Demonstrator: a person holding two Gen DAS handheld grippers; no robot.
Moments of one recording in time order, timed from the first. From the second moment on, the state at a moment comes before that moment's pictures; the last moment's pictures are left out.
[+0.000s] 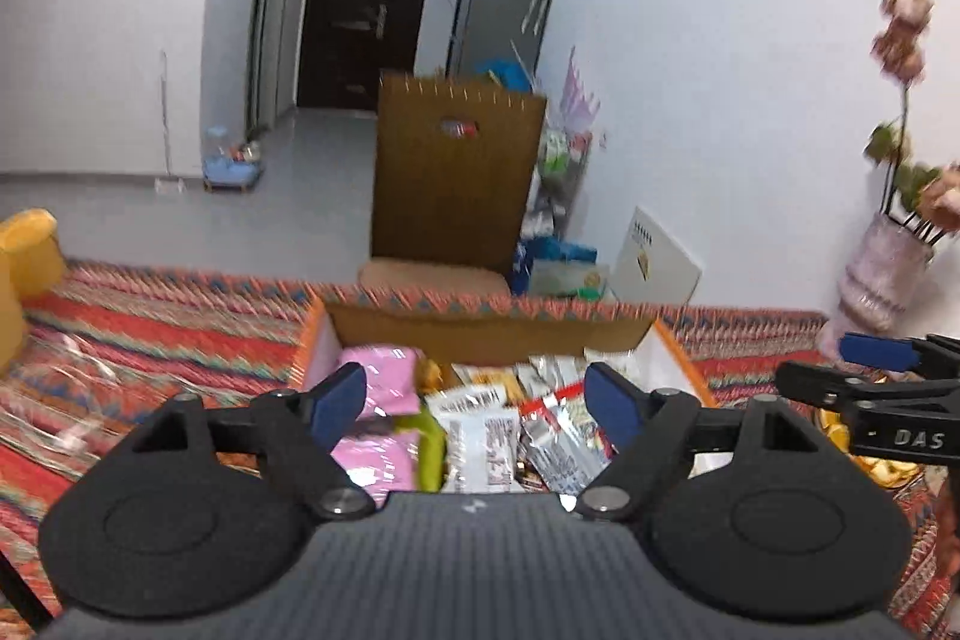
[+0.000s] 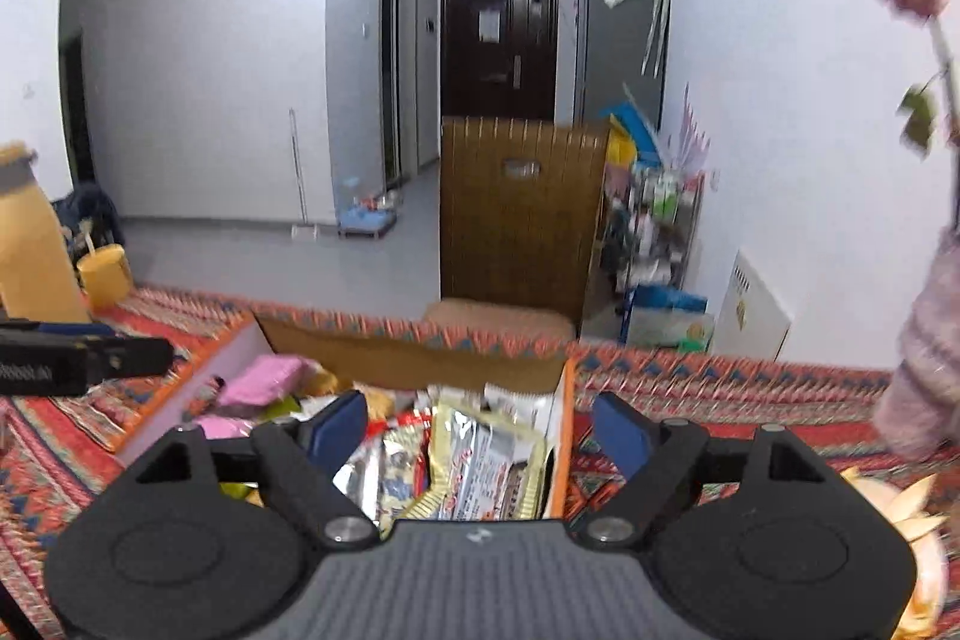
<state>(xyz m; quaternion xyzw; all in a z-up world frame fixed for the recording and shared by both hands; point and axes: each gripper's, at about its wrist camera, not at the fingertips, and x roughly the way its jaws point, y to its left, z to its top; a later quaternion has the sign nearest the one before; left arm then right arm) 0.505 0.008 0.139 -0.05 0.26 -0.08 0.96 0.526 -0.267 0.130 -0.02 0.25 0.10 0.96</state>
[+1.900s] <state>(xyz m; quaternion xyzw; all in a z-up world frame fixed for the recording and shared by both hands) -0.013 0.003 0.012 0.03 0.13 0.01 0.99 0.007 -0.227 0.018 0.01 0.14 0.12 0.98</state>
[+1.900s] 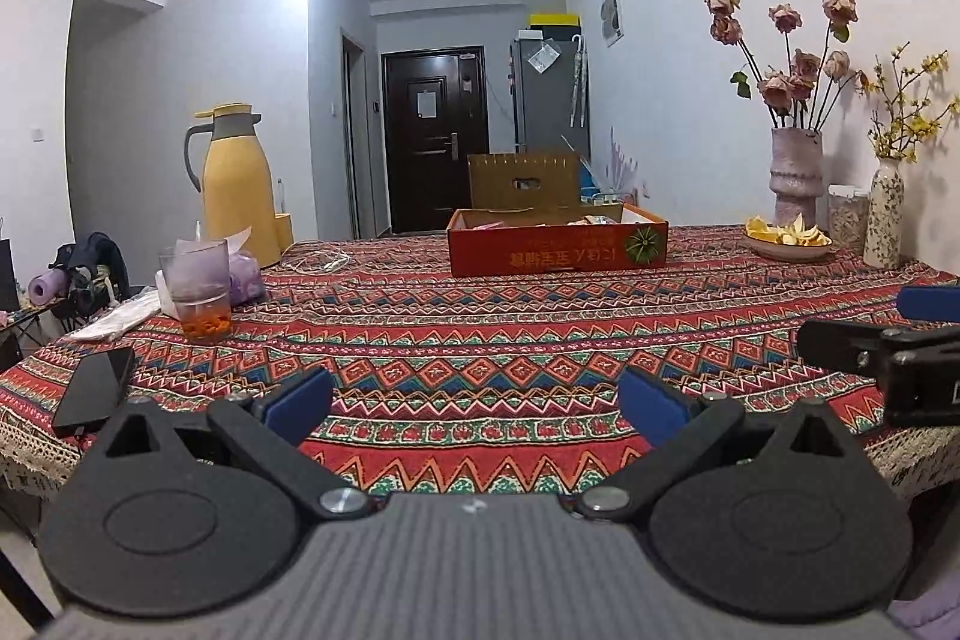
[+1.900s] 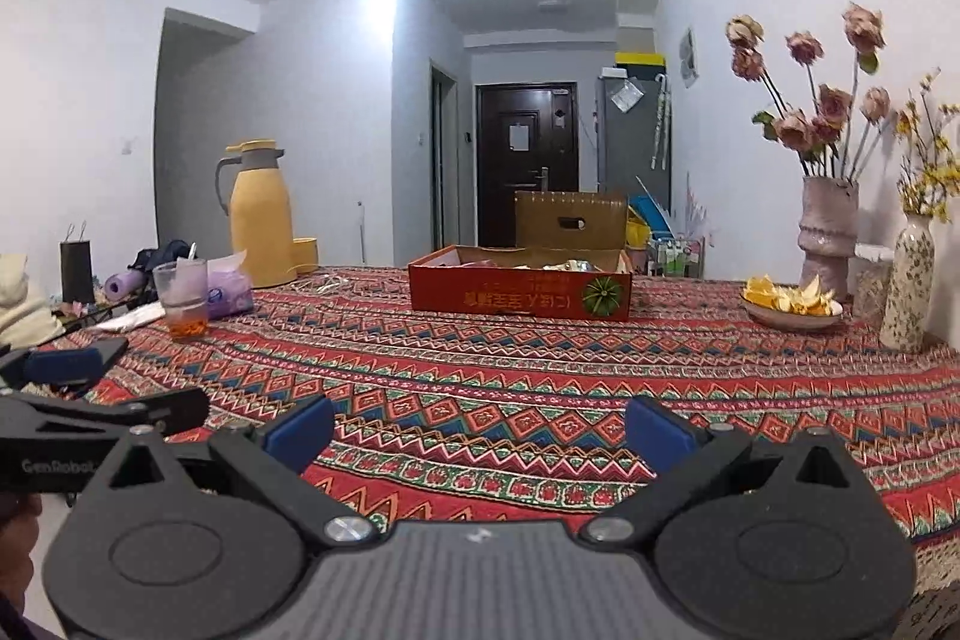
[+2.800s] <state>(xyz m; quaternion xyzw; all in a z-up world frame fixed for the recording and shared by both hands) -0.013 0.001 0.012 0.04 0.14 0.00 0.99 0.013 -0.230 0.015 0.02 0.16 0.12 0.98</state>
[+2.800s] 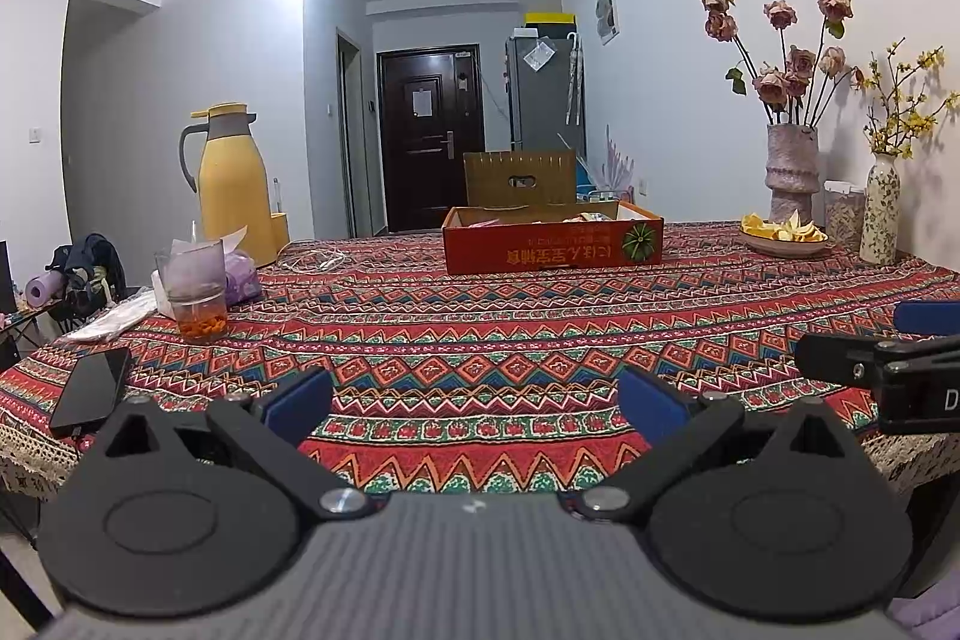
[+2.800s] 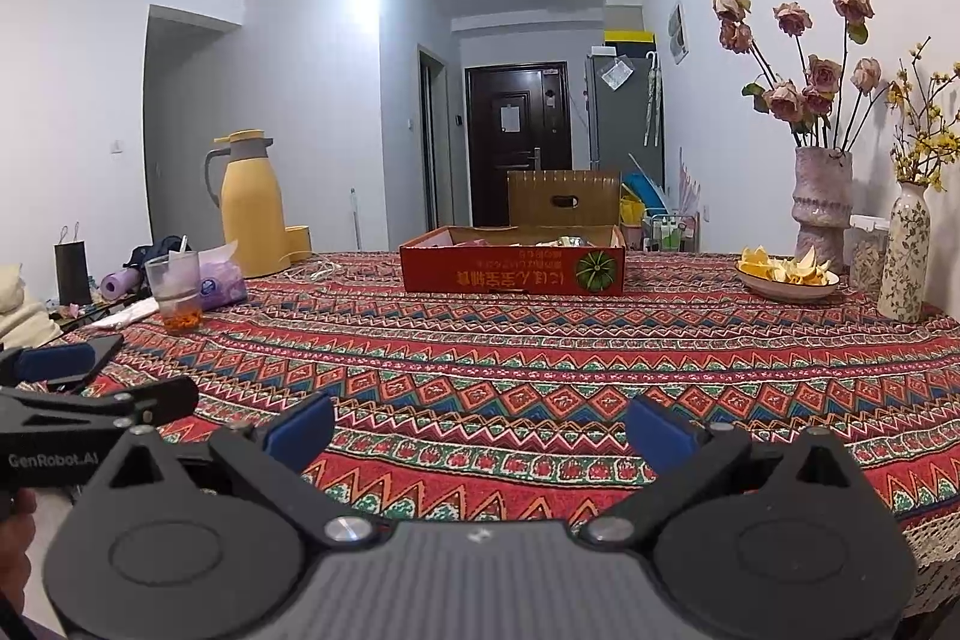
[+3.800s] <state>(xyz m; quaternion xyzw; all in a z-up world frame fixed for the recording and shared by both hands) -0.014 0.000 0.012 0.04 0.13 0.01 0.99 0.014 -0.231 0.015 0.02 0.16 0.12 0.98</state>
